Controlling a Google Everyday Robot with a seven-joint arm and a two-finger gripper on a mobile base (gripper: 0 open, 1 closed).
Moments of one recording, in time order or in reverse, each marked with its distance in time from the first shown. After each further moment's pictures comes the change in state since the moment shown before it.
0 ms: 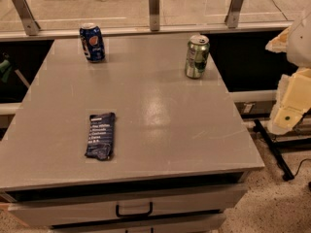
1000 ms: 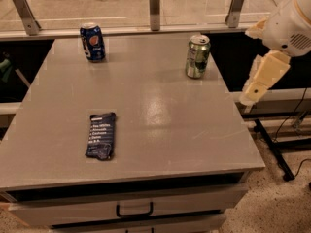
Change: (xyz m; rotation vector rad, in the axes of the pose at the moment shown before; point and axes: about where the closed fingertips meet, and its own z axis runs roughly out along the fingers) arm -0.029 -0.065 0.033 0.042 -0.182 0.005
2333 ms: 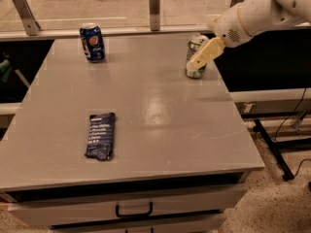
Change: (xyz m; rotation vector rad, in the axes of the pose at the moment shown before) arm -0.077 -0.120 0.116 0.026 -0.395 0.142
